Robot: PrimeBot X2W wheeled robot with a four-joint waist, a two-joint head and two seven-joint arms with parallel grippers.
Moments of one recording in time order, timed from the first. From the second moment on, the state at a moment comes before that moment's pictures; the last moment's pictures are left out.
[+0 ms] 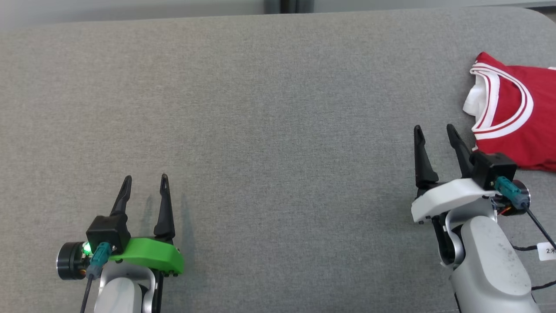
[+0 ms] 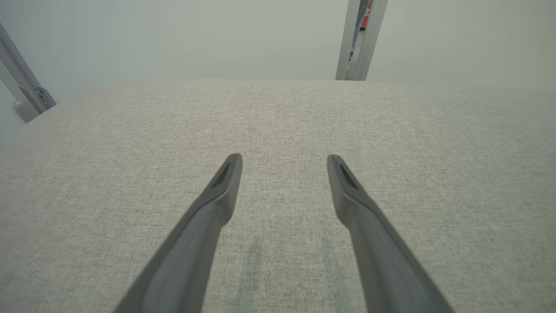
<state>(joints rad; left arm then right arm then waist) -0.20 0.05 -0.04 0.35 -0.13 -0.05 -0.26 -0.37 -0.05 -0.04 0.45 0.13 0.13 -0.26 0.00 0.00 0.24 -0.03</state>
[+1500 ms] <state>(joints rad) -0.04 0.04 0.03 0.35 -0.46 -0.08 -0.18 -0.17 -0.04 0.01 0.47 0.47 0.13 -0.18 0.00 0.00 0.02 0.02</state>
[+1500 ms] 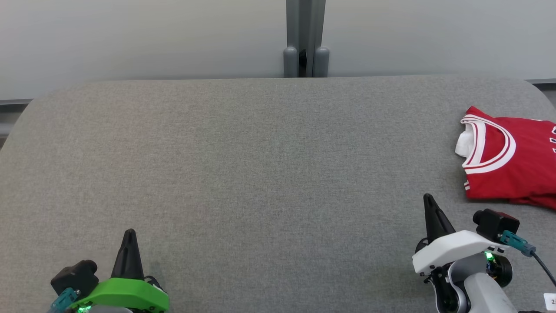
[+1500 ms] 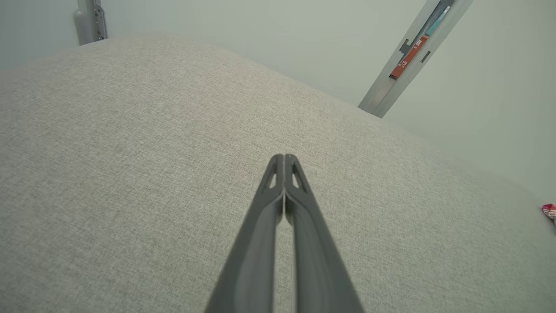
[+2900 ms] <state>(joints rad) -0.06 0.04 0.07 0.30 -1.04 -0.10 -0.04 -0.15 -0.04 -0.05 0.36 1.04 0.13 -0.04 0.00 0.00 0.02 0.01</state>
